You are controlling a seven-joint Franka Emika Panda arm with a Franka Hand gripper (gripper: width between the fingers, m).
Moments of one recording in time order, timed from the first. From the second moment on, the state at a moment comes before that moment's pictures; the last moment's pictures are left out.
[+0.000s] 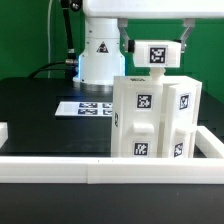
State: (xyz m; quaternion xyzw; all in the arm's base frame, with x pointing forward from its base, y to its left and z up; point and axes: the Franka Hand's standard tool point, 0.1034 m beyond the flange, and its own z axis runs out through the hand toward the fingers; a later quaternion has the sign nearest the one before) arm 0.596 0.044 0.173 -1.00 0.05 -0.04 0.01
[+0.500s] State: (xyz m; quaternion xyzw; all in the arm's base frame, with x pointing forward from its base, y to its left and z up) arm 0.591 0.047 0.164 -1.00 0.05 -0.03 0.01
